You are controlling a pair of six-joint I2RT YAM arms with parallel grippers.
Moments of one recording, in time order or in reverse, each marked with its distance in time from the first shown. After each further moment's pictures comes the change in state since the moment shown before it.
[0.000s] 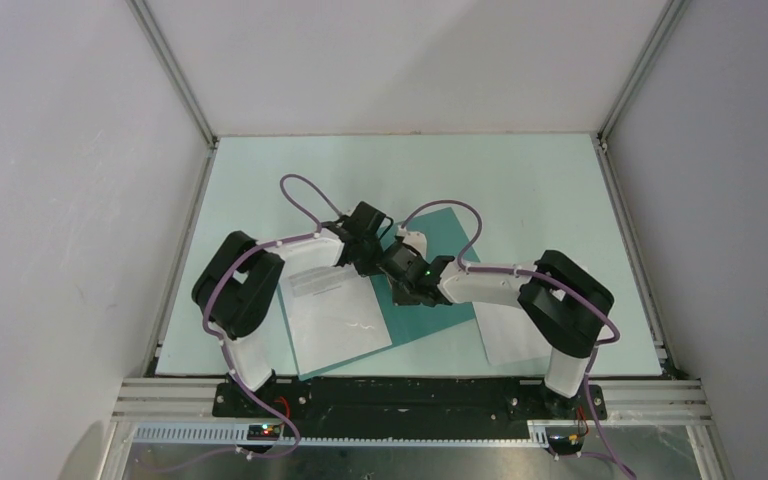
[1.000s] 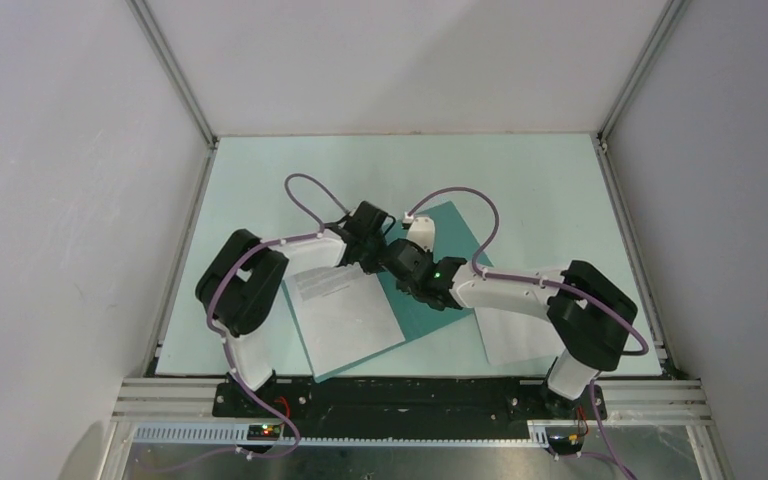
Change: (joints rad) left arm 0.002 0.001 -0.006 0.106 0.037 0.010; right arm 0.041 -0.119 -0.003 0.016 0.298 -0.014
